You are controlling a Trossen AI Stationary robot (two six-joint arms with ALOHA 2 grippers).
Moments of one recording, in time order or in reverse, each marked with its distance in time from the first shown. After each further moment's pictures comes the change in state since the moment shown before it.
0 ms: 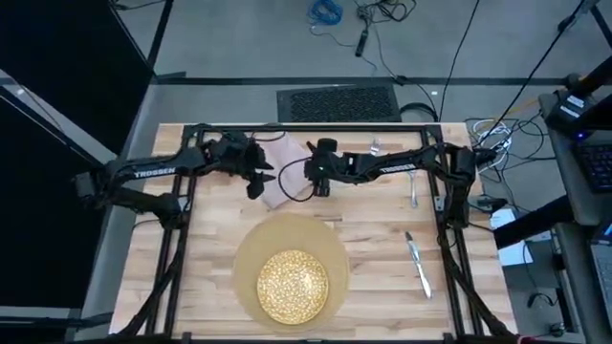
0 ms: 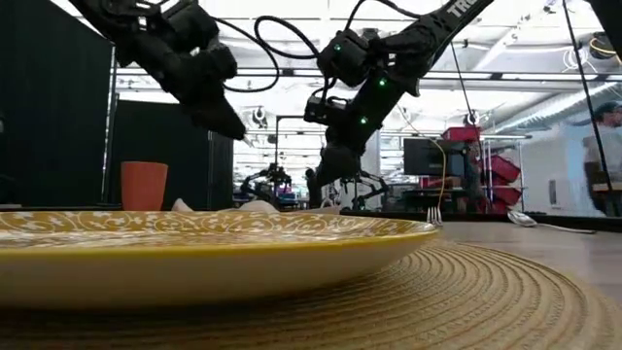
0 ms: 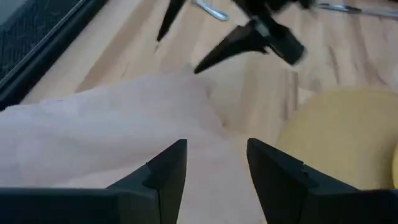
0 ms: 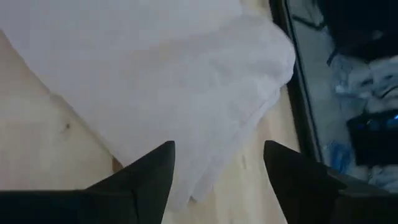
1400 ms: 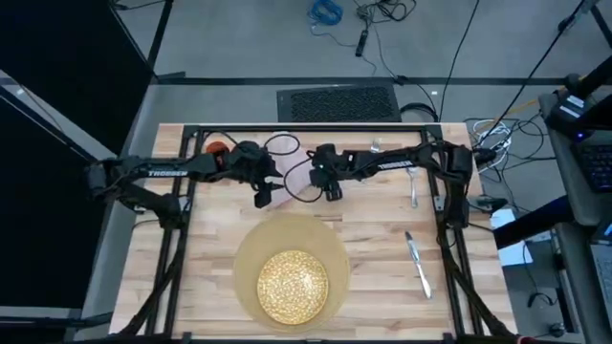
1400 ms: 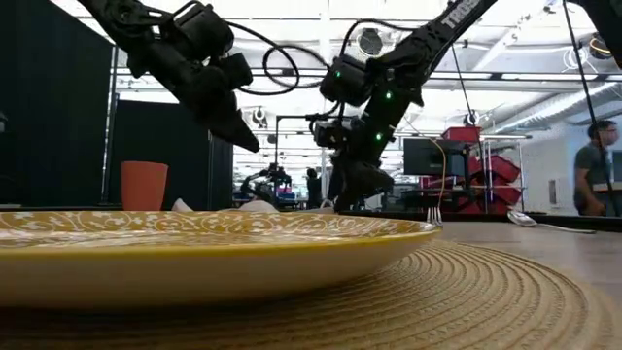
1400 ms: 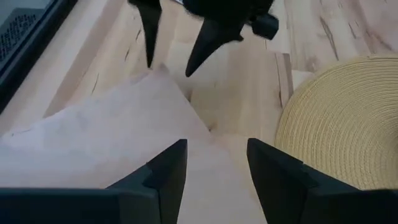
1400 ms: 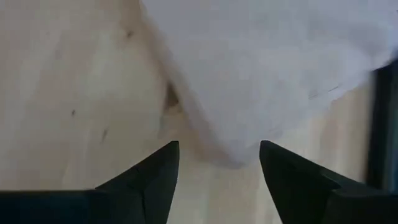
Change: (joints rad) left arm -0.094 0.097 0.000 0.102 -0.042 0.094; right arm -0.048 0.048 -0.002 -0.199 -0.181 -0.240
